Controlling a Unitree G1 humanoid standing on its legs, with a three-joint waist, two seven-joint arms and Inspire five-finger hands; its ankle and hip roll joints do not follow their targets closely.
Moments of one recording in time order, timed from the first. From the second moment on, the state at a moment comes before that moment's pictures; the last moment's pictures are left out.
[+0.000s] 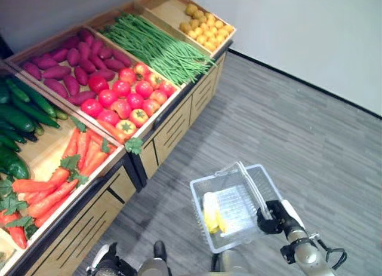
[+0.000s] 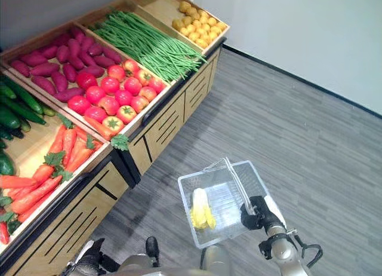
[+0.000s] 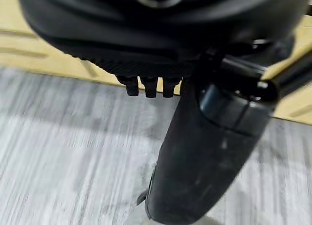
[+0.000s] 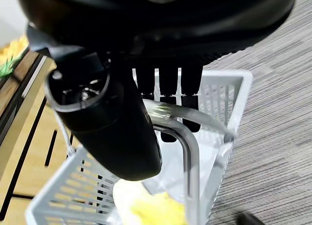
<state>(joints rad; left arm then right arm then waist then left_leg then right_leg) -0.01 0.31 -0.10 1.27 0.17 -0.01 0.23 0.23 -0.45 0.19 0.45 -0.16 -0.07 -0.12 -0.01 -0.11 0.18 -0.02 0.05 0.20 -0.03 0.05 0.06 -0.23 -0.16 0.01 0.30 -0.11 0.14</state>
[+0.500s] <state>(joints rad) -0.01 0.25 -0.08 1.29 0.14 -0.02 0.23 0.17 -0.50 0.18 0.56 -0.16 -0.08 -0.10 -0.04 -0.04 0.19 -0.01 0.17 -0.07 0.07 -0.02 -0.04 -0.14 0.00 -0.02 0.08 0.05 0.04</state>
